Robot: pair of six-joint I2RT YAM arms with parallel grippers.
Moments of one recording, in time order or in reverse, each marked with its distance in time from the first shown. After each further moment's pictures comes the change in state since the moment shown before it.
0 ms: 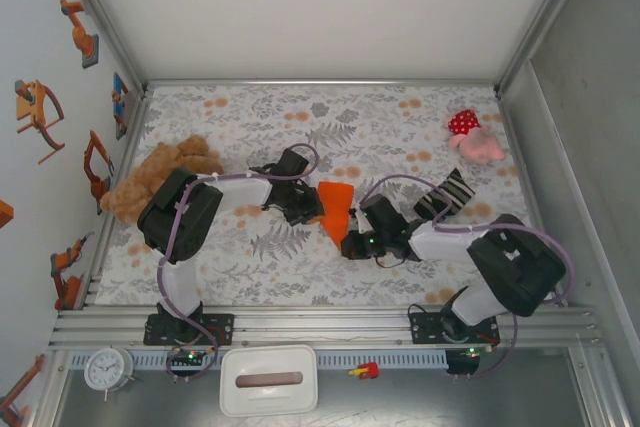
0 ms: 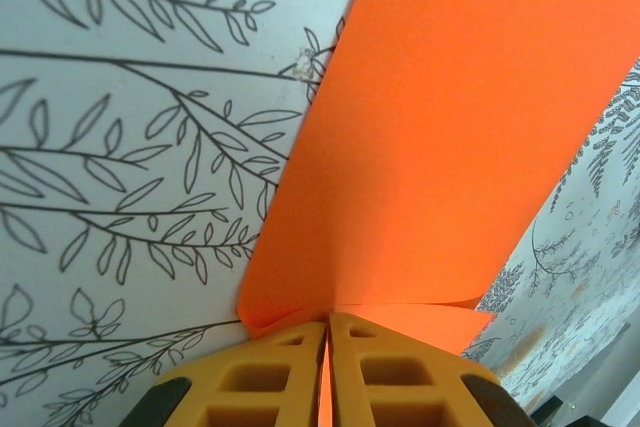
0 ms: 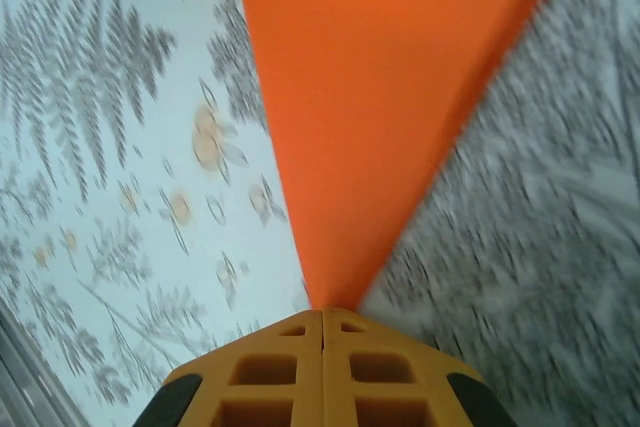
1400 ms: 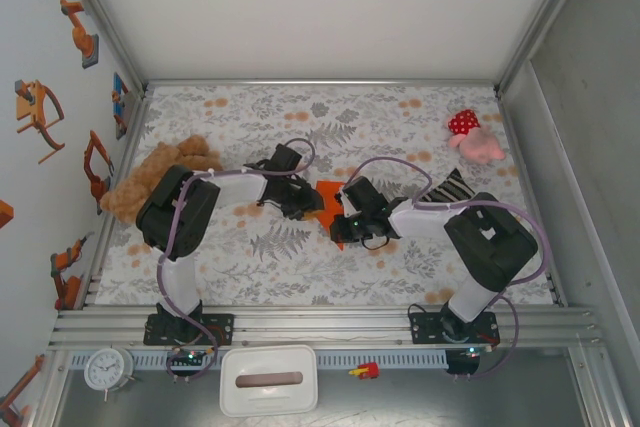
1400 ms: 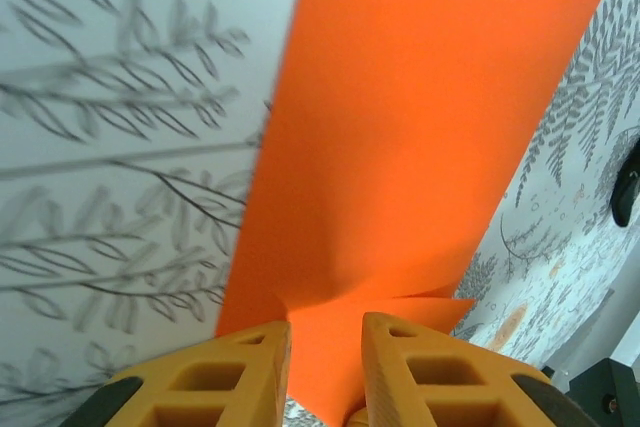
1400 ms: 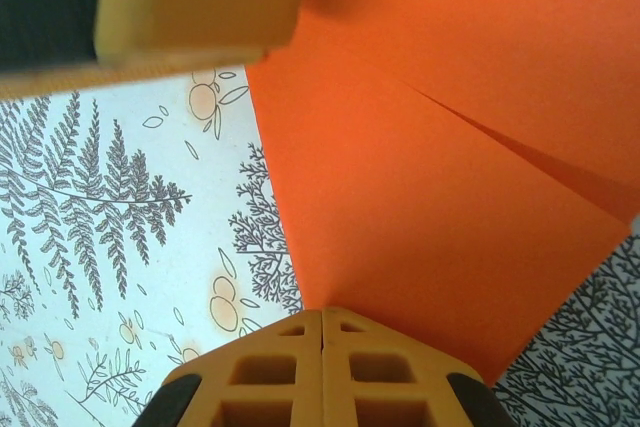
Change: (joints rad) left arm 0.068 0.008 0.007 0.018 0.074 0.112; right arm -0.006 0.212 0.254 -0.110 0.064 -0.075
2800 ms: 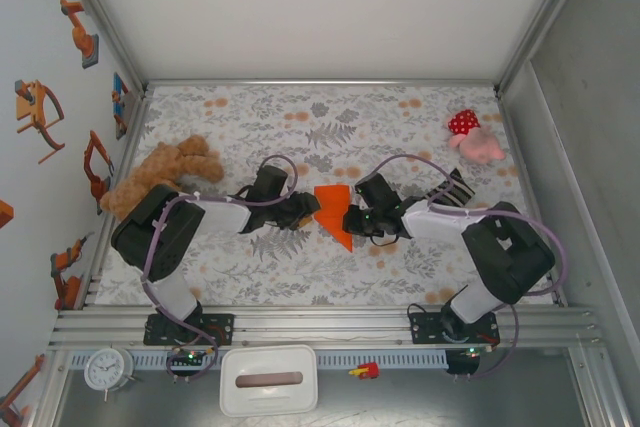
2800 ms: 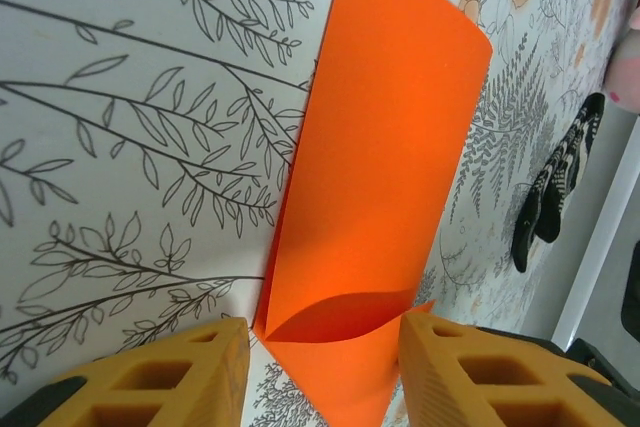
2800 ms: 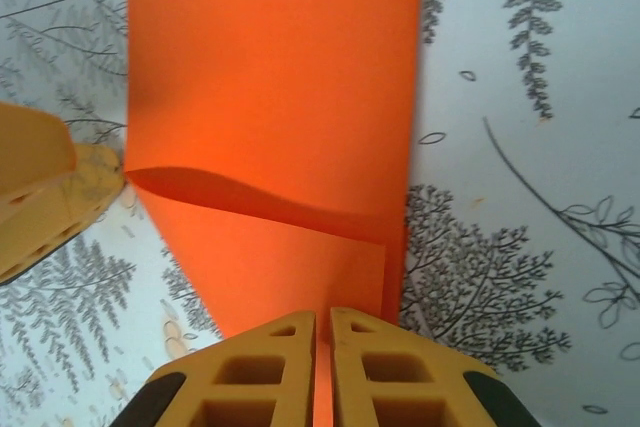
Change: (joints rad) left arm -0.048 -0.185 -0.364 0.506 -0.083 -0.311; right arm -0.065 -0.097 -0.038 -0.025 0.106 0.186
